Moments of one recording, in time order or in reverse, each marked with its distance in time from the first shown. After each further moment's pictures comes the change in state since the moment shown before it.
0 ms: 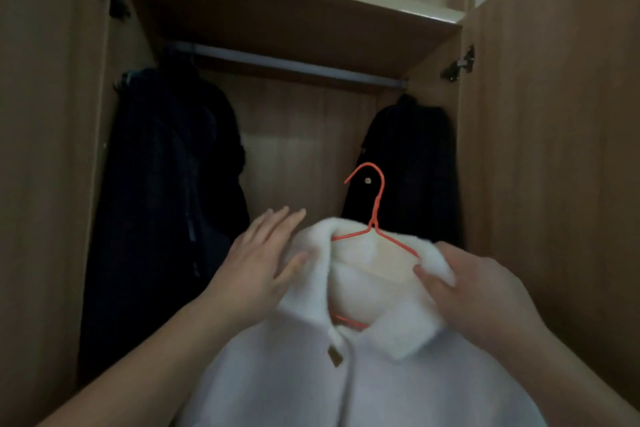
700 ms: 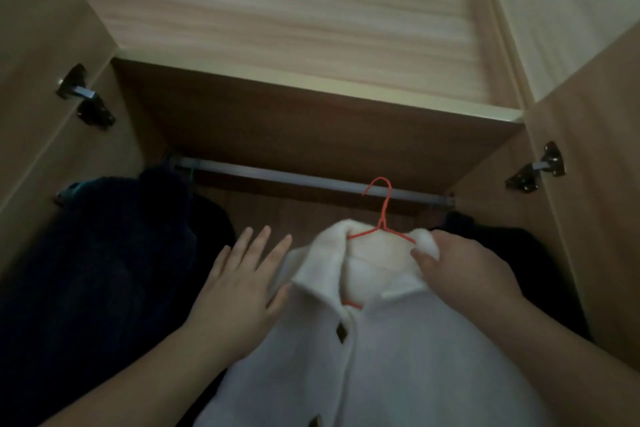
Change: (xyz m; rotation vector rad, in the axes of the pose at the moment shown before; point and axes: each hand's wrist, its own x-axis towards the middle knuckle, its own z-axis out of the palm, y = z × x) left_hand 0.271 -0.114 0.031 0.515 0.383 -0.100; right_hand 0.395 0.005 0.051 -0.057 0.404 -0.165
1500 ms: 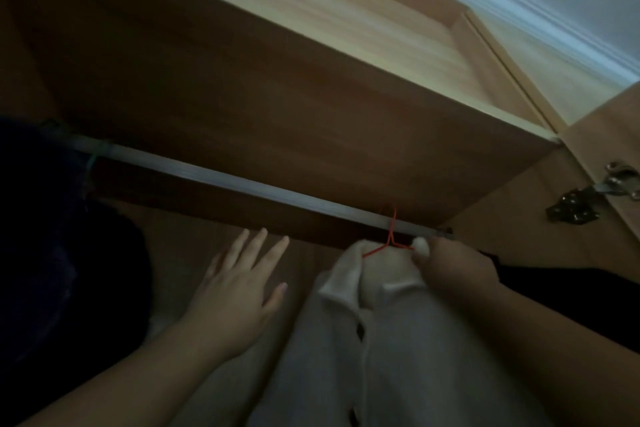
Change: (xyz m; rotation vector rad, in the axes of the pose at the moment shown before) left_hand 0.163 -0.052 0.161 -0.213 0.071 0.147; right_hand 0.174 0.019 0.113 -0.259 0.099 0.126
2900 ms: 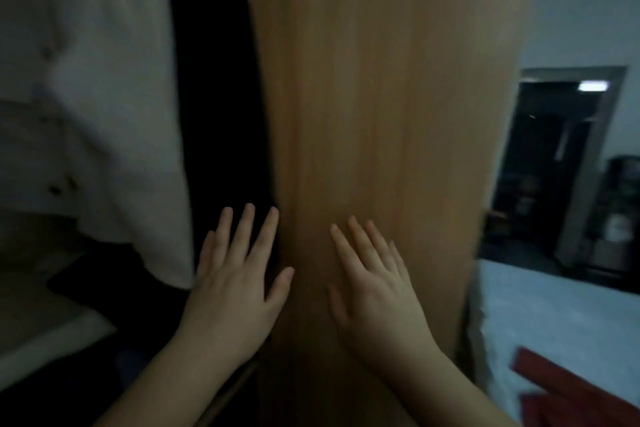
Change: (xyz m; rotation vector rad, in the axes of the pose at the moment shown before) left_hand -0.426 0.396 -0.125 -0.790 -0.615 0.231; right_hand -0.616 0.144 -0.285 -0.343 -0.468 0.214
